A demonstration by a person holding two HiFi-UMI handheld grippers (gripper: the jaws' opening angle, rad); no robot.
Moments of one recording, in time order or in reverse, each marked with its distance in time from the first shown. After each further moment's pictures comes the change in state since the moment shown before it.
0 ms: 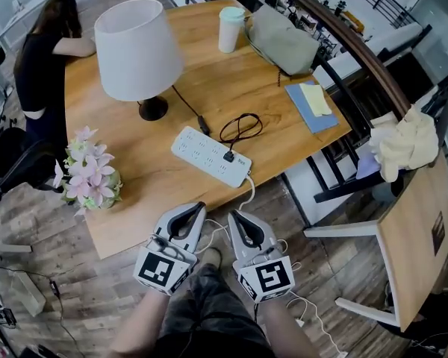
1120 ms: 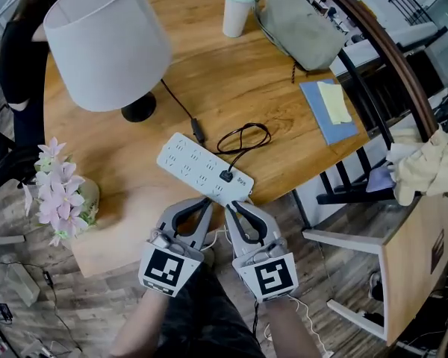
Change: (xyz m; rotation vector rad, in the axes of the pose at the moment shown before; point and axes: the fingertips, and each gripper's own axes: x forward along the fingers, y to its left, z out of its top) left arm 0.088 0.036 -0.050 0.020 0.197 0.030; right arm 0.074 -0.057 -0.015 -0.086 0.132 0.070
